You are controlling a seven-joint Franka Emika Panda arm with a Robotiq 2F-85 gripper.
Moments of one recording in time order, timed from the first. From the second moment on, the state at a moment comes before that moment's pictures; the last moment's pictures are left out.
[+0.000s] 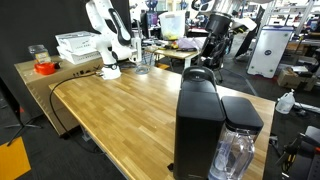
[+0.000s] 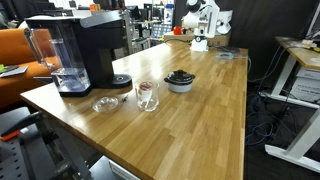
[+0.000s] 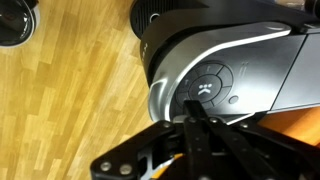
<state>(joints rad) 0.12 -0.02 0.07 -2.11 0.40 2.24 -0.73</state>
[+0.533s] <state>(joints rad) 0.09 -0.02 0.04 -2.11 0.43 2.23 -0.75</state>
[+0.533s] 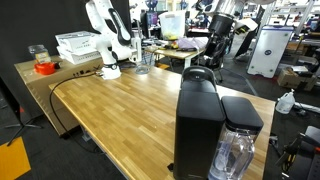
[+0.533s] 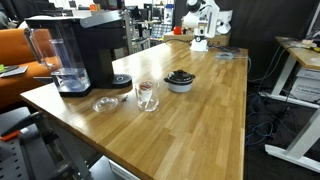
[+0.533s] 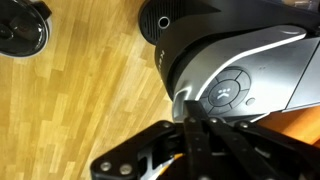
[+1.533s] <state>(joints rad) 0.08 0.01 0.05 -2.08 0.46 2.20 -0.81</state>
